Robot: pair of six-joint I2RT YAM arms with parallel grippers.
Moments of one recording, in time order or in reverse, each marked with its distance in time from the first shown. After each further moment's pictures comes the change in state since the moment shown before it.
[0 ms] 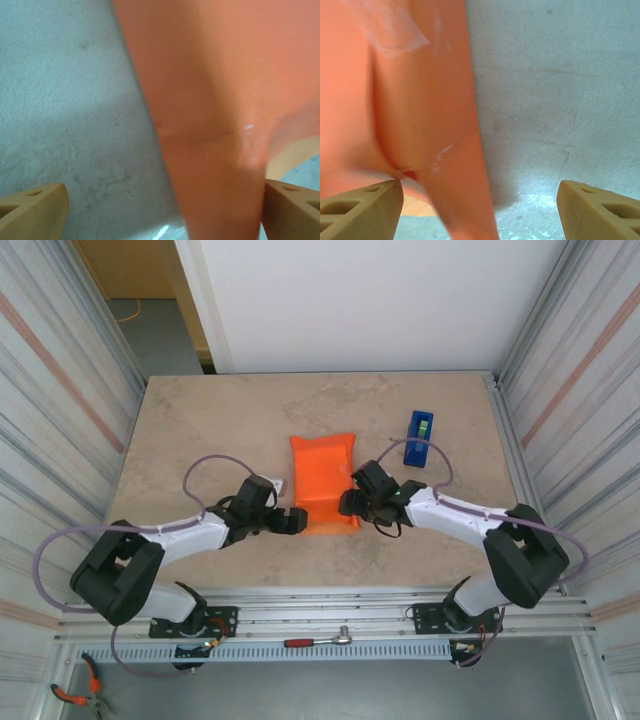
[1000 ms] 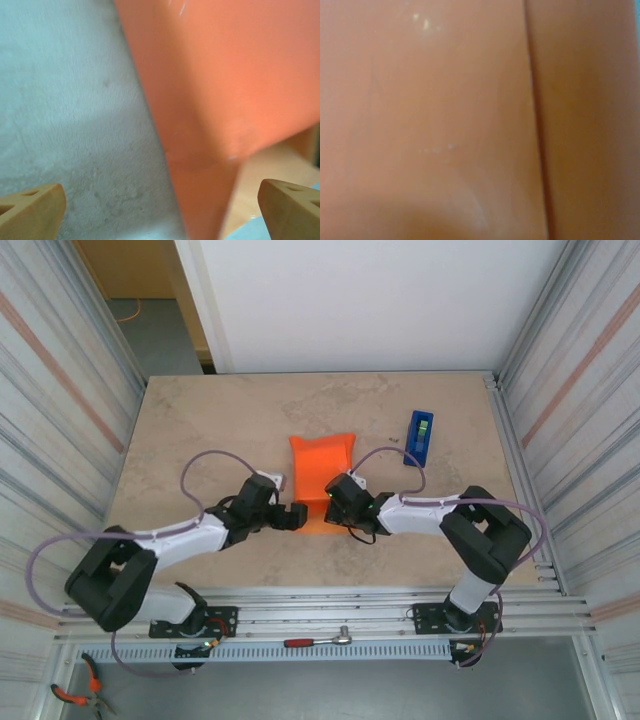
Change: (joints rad) left arm -0.034 -0.079 0.011 0.003 -0.132 -0.003; right arm 0.128 0.245 -0.001 0.325 0.082 0.097
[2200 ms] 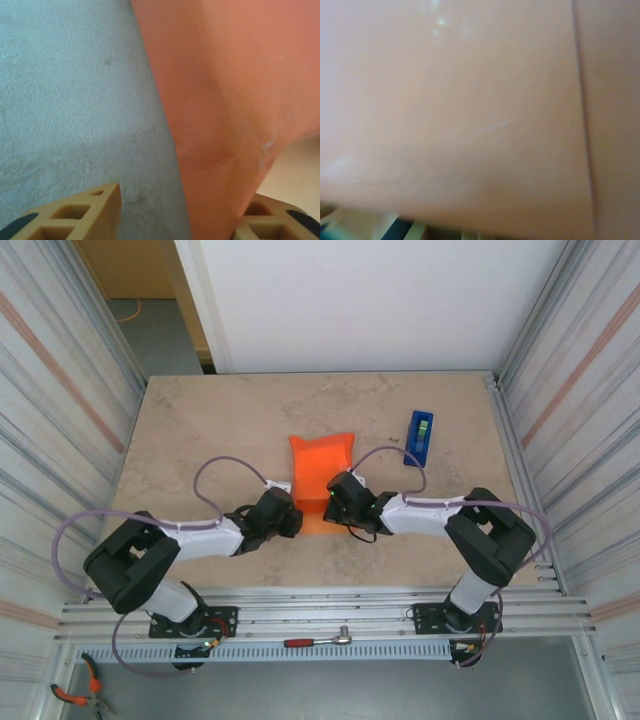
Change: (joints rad) left arm -0.132 0.167 -0.002 0.078 -0.212 -0.068; right arm -0.006 -0.053 -0.004 0.007 -0.051 0.002
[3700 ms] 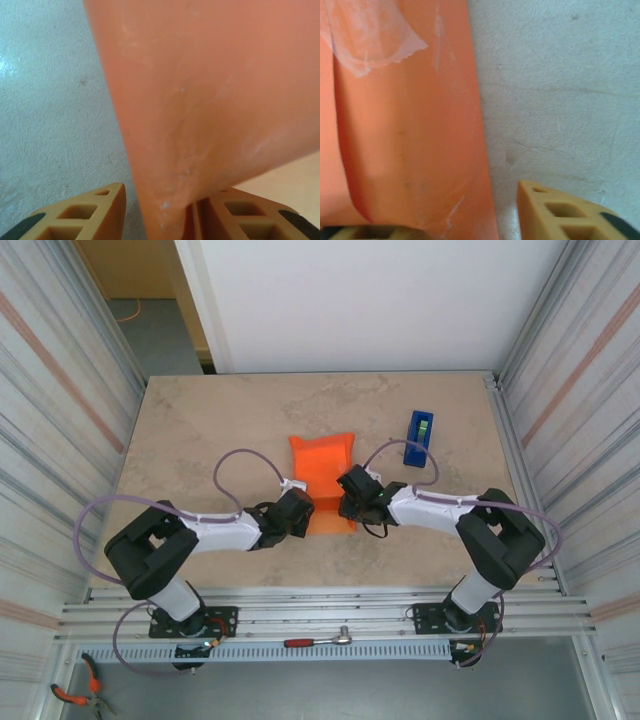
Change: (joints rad) left arm -0.085 0.105 0.121 -0.094 -0.135 0.027; right arm -0.070 -0.012 0.044 -0.240 0.060 -0.057
